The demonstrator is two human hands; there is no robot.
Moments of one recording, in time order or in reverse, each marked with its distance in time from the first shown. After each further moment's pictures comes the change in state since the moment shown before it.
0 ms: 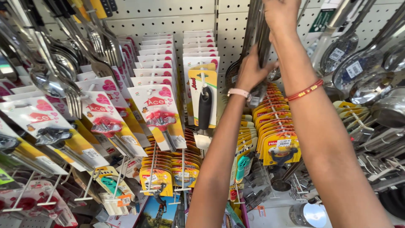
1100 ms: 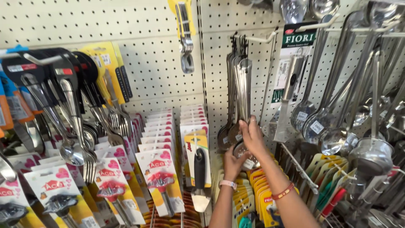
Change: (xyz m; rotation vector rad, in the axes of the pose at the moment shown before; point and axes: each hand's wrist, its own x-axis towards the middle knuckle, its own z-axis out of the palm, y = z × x) left_hand -0.110 -0.038 0.008 -0.390 0.116 -0.191; right_hand -0.151 -0.028 -0.038 -0.384 -0.226 0.225
